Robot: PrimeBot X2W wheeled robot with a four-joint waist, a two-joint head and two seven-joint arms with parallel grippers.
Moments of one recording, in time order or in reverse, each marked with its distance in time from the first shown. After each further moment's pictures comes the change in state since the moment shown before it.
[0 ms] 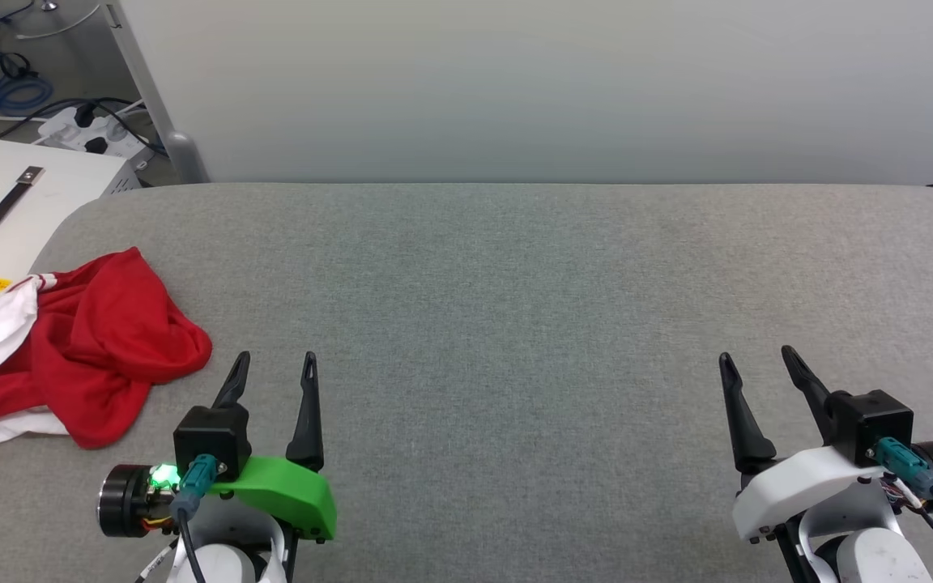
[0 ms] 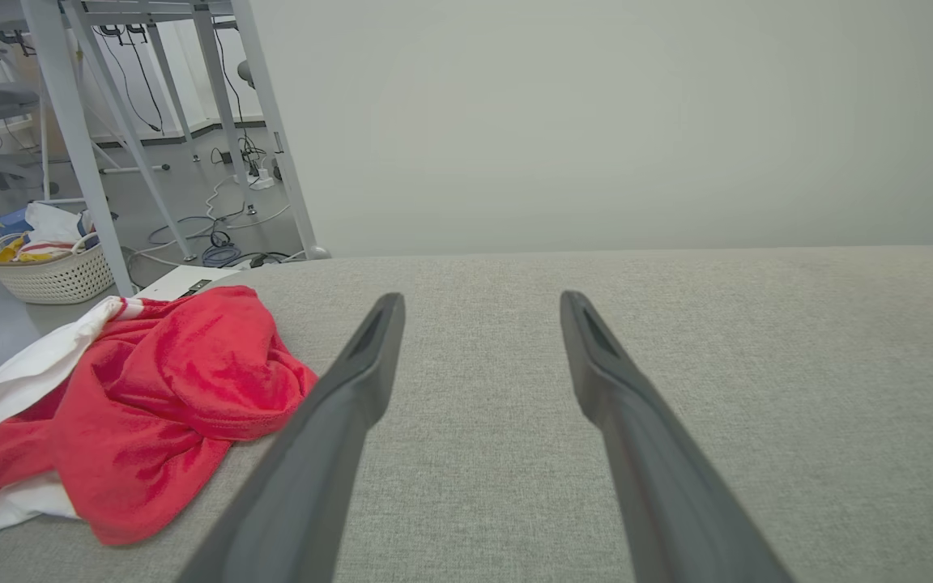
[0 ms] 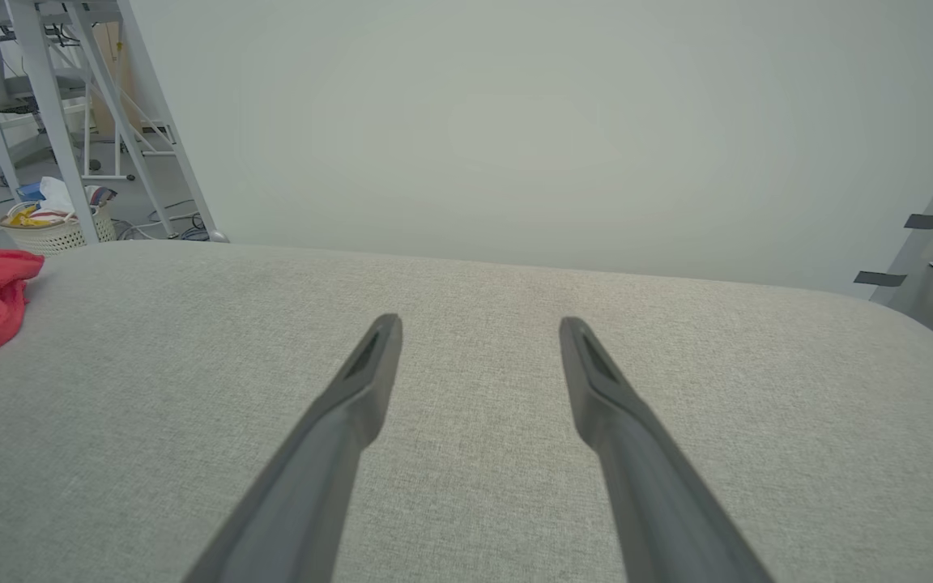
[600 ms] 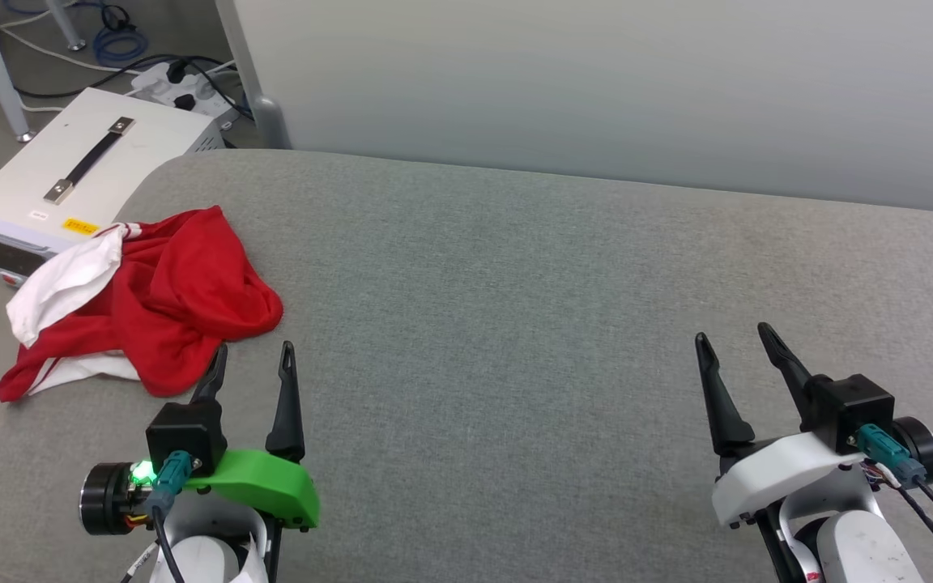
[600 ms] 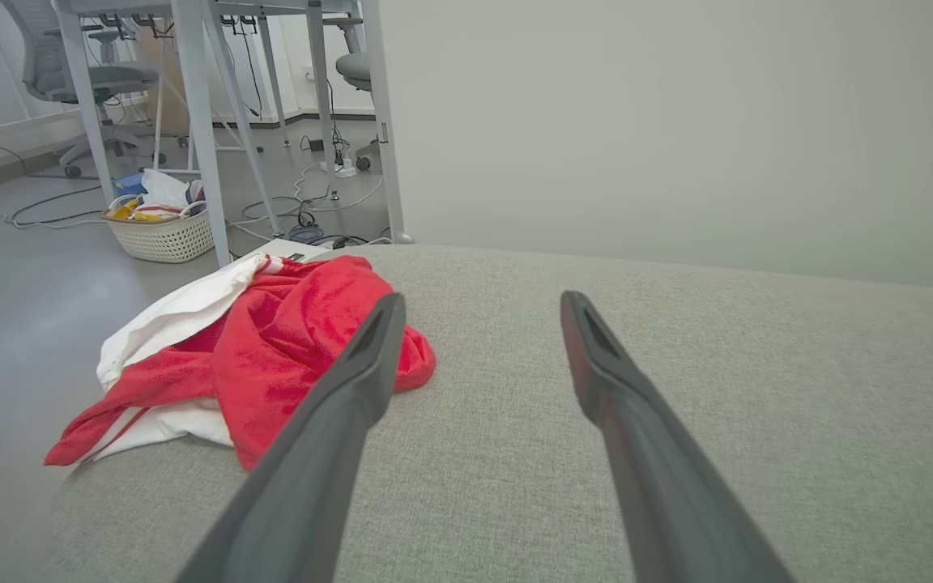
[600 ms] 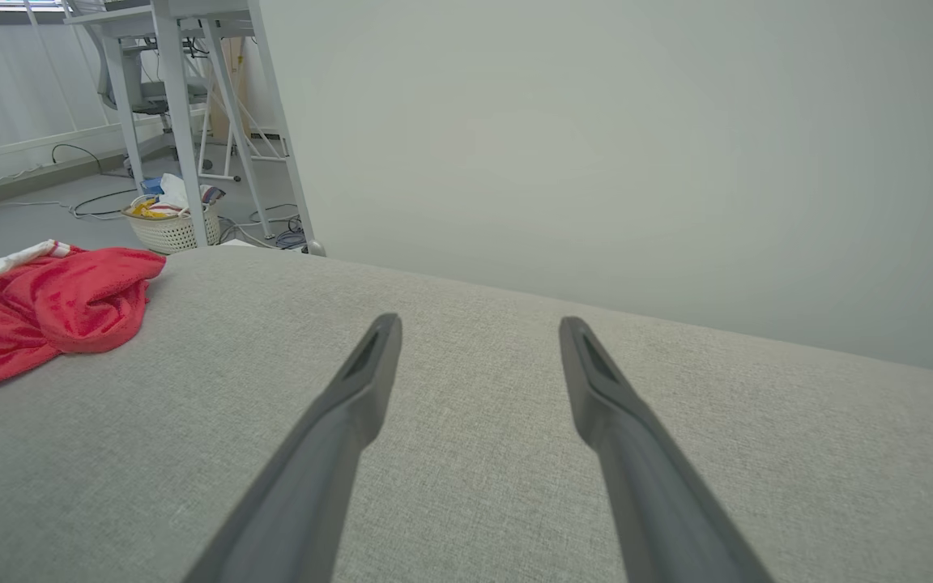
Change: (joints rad) left arm -0.025 0.000 0.043 0.030 -0.024 -0.009 -0.039; right arm -0.036 0.000 0.052 -0.002 0.008 0.000 -0.027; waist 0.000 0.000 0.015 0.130
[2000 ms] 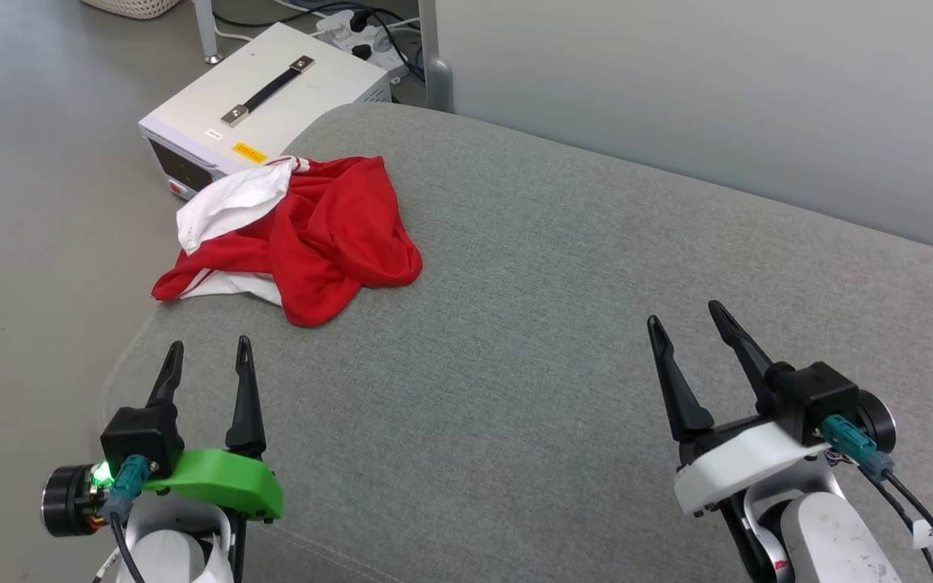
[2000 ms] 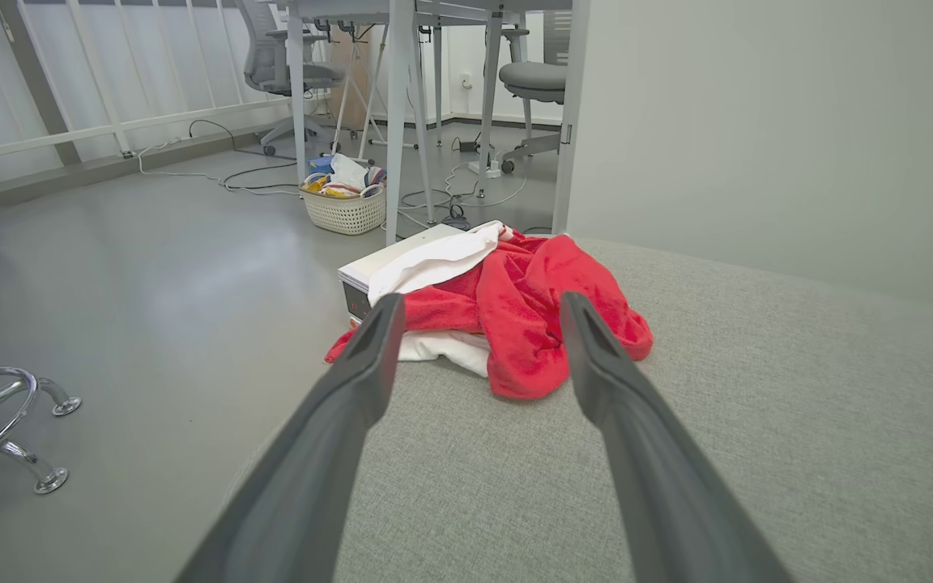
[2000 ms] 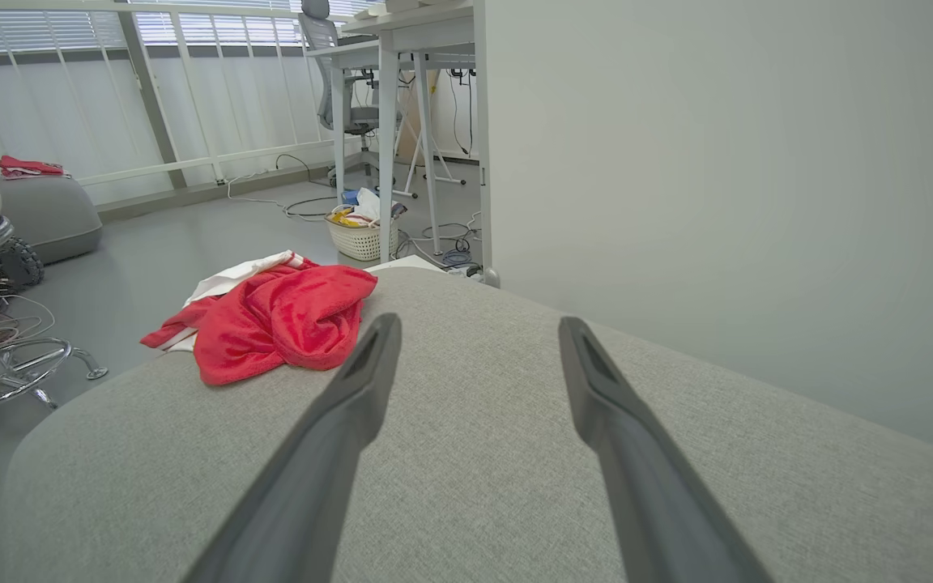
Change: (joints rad) left arm -0.027 0.011 0.092 0.073 0.002 -0.041 -0.088; right arm -0.051 0.000 0.101 0.021 0.039 0.000 -0.059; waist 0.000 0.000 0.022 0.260
